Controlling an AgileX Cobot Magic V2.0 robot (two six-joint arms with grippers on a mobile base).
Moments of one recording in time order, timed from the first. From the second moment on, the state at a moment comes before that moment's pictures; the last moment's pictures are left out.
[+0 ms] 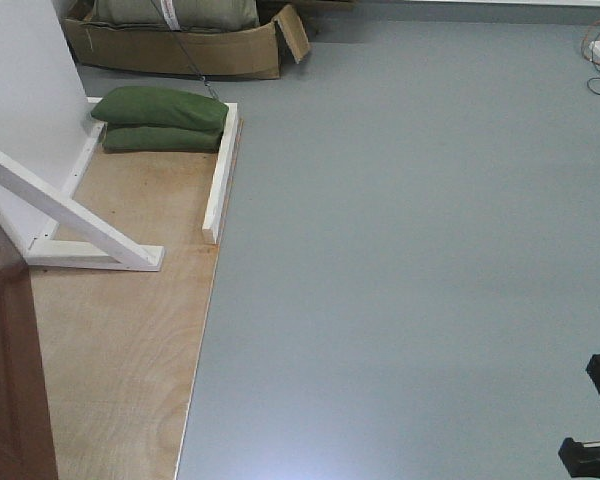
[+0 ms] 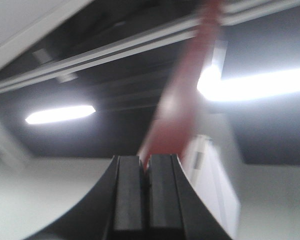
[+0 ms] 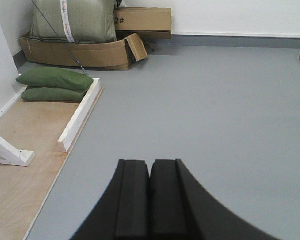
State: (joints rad) left arm -0.10 0.00 -0.14 -0.63 -1.21 0.54; right arm 0.06 -0.01 0.03 0.07 0.38 -0.06
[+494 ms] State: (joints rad) left arm -0.10 0.28 -0.62 -1.34 -1.24 0.90; right arm 0.06 -0.01 0.03 0.07 0.38 -0.06
